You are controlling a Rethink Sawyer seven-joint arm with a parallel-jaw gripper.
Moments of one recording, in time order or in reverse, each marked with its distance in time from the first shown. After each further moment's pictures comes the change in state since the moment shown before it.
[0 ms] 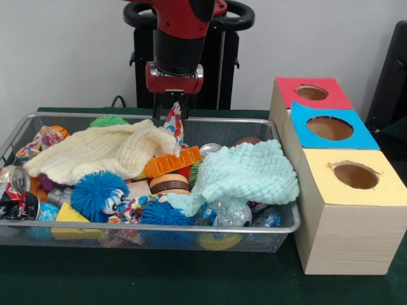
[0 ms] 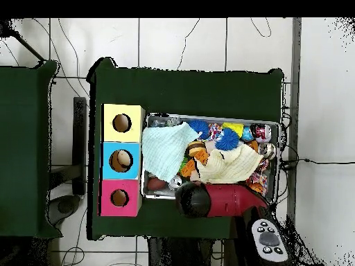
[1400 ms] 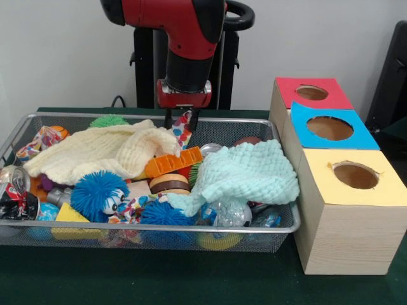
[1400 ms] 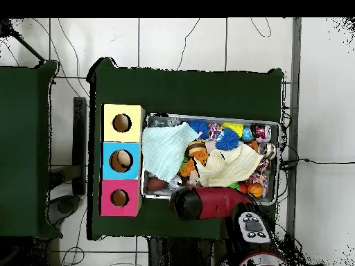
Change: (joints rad) arm 0.044 0.115 -0.032 -0.001 0.000 -0.101 0.000
